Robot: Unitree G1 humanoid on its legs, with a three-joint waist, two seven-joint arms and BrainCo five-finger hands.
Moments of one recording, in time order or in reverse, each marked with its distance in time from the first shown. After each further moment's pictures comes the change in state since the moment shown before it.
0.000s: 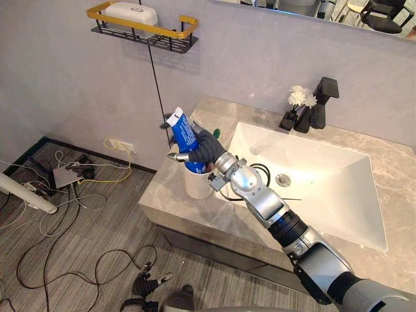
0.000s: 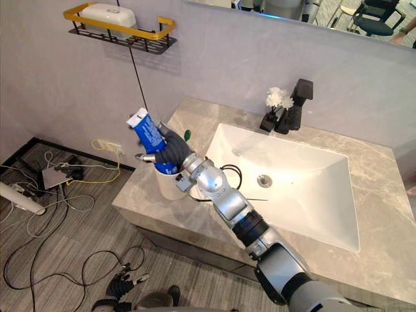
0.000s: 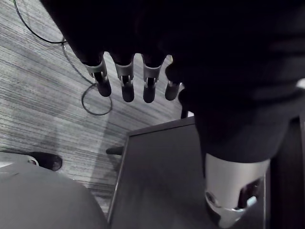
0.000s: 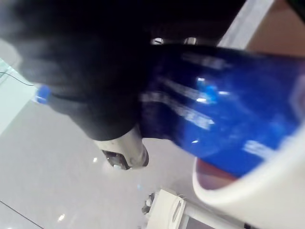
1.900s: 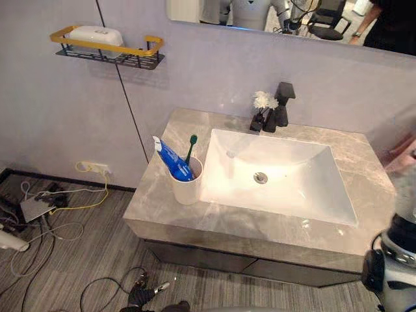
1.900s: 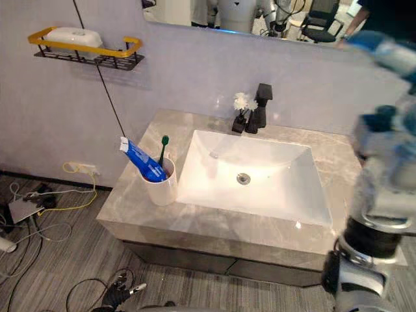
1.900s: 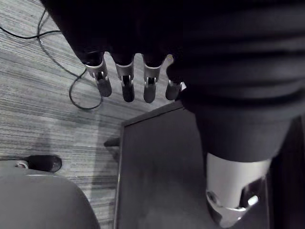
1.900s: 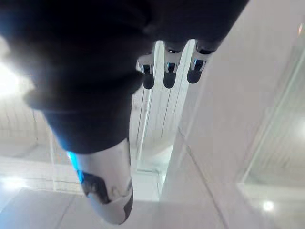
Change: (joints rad) left arm 0.021 0.006 0.040 0.070 0.027 0.002 -0.023; right arm 0.287 -0.519 -1.153 -0.657 0.171 -0.241 -0.117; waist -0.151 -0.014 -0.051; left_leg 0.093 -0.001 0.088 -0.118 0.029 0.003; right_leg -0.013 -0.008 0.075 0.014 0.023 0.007
